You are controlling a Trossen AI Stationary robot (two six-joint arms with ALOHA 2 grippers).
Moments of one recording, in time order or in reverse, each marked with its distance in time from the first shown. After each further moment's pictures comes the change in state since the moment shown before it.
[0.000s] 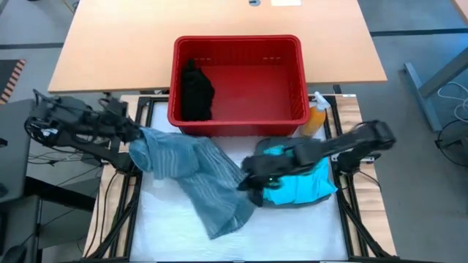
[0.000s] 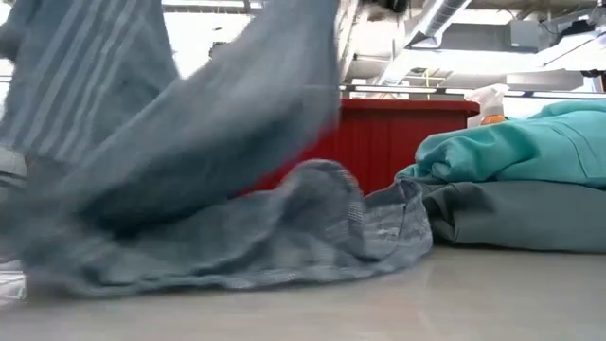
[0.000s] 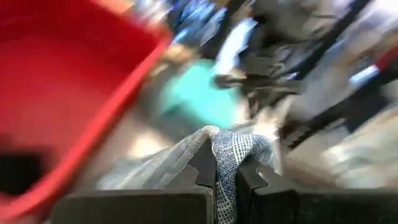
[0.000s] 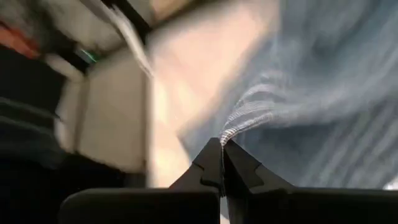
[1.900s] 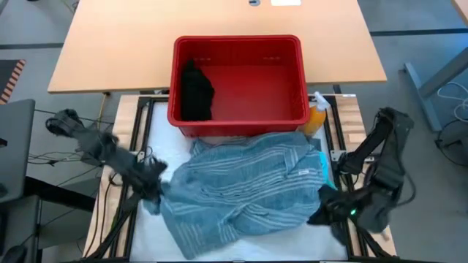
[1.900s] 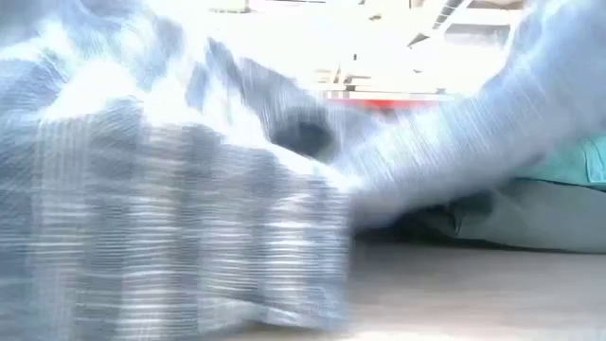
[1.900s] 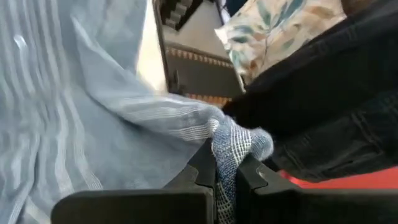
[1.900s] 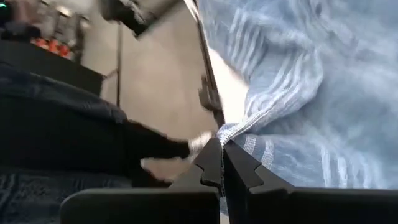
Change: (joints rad) left arm -0.292 0.120 -0.432 0.445 0.446 -0.181; right arm 0.747 -0.349 -0.066 -0.379 0.521 0.630
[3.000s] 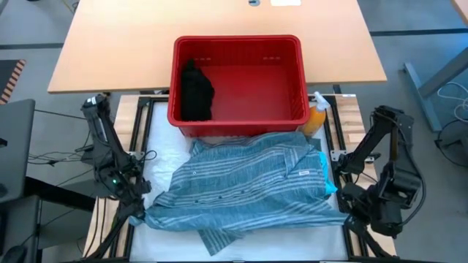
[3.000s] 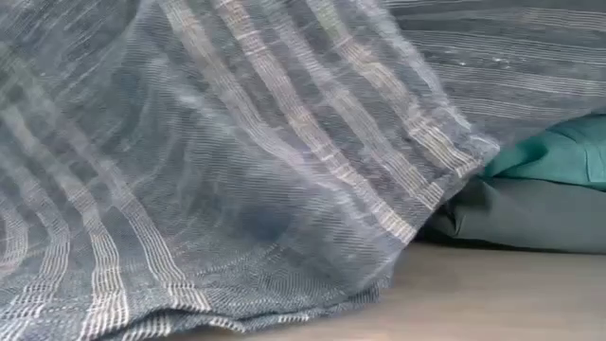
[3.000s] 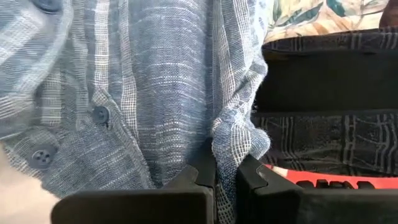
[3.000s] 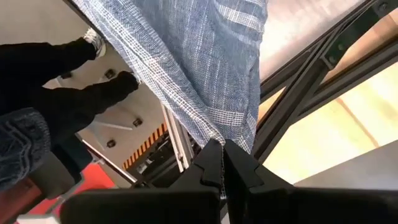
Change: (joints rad) left arm -0.629 -0.379 -0.742 0.346 -0.394 -0.826; right arm 0.209 -0.021 0.000 -0.524 -0.538 0.800
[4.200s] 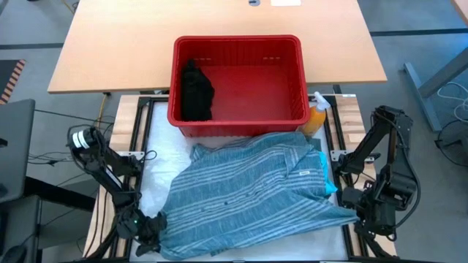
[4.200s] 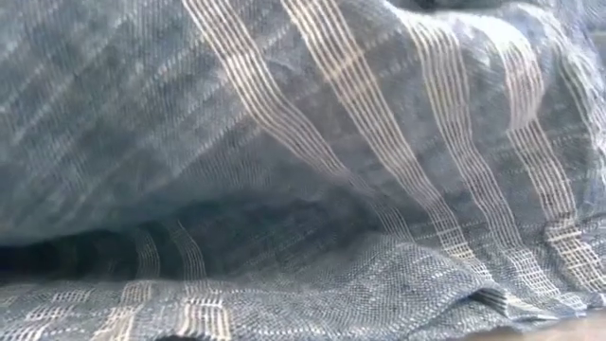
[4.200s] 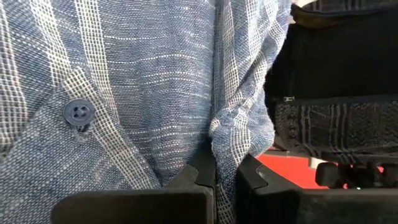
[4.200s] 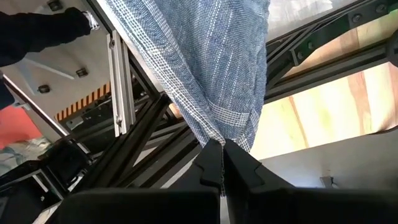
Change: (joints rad) left arm -0.001 1.026 0.034 0.918 0.062 0.084; right arm -0.001 0.000 -0.058 -0.043 -0.171 -0.311
